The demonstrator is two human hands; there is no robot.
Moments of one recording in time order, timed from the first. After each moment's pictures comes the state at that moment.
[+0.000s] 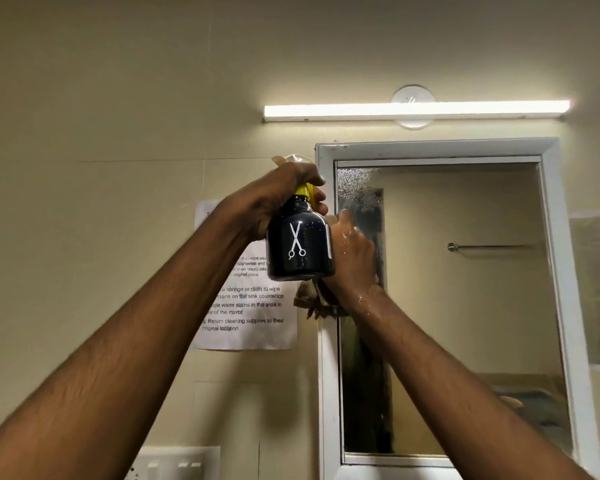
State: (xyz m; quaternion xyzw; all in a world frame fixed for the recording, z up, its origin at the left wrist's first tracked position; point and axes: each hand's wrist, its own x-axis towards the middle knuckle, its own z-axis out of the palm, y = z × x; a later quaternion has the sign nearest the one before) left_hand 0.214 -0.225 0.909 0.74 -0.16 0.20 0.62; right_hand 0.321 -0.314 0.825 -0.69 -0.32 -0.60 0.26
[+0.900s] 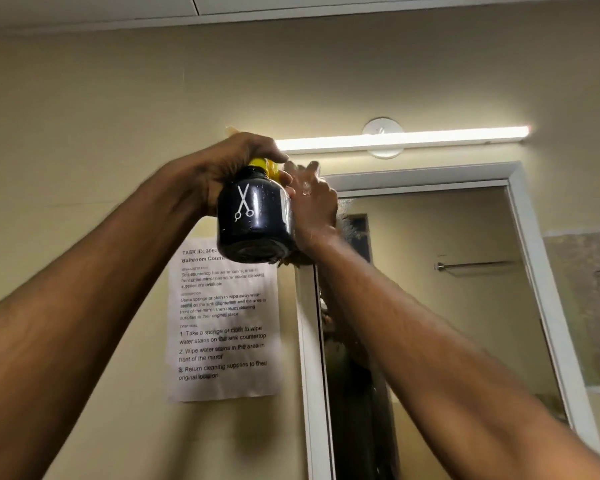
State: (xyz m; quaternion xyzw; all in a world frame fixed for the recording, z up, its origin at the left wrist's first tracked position) left_hand 0.184 -0.229 0.967 0.76 -0.13 0.23 0.59; right_hand 0.299 -0.313 0.928 -0.71 -0.25 -0.61 0.25
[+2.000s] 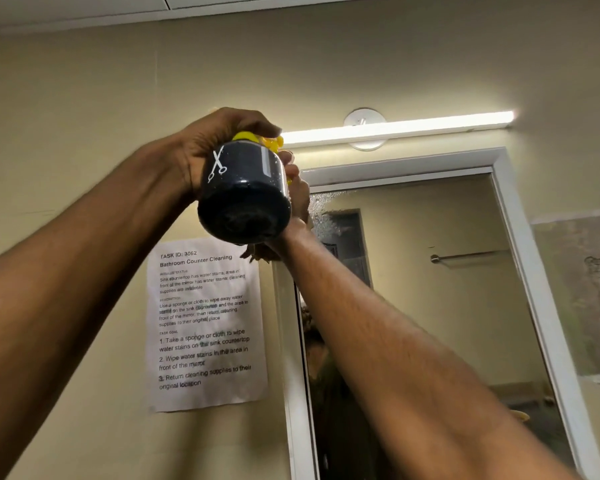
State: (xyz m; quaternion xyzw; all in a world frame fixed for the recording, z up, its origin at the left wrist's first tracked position) left_hand 0.174 -0.264 0.972 0.74 -0.13 0.25 0.61; right_hand 0.323 -0.300 0.916 -0.64 -0.38 -0.18 0.64
